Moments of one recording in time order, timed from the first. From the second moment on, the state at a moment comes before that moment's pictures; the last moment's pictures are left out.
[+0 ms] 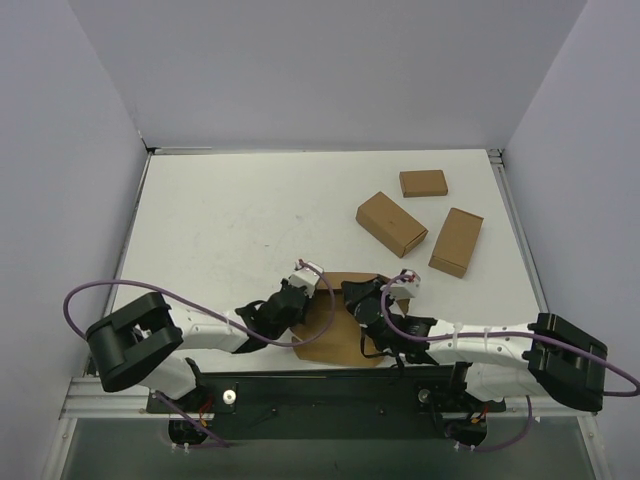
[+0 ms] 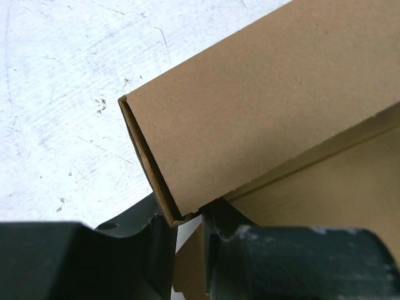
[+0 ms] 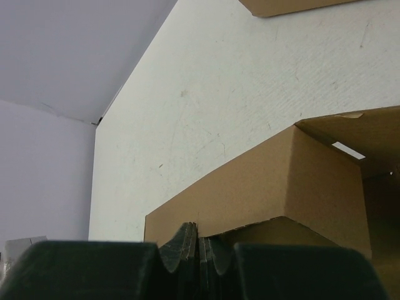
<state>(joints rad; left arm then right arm) -1.03 1.45 0.44 0.44 -0.45 -0.23 1.14 1.19 0.38 0.28 0.84 1.39</state>
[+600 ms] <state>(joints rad) -1.11 1.56 0.51 0.43 -0.70 -0.30 1.18 1.21 0.39 0.21 0.90 1.48</state>
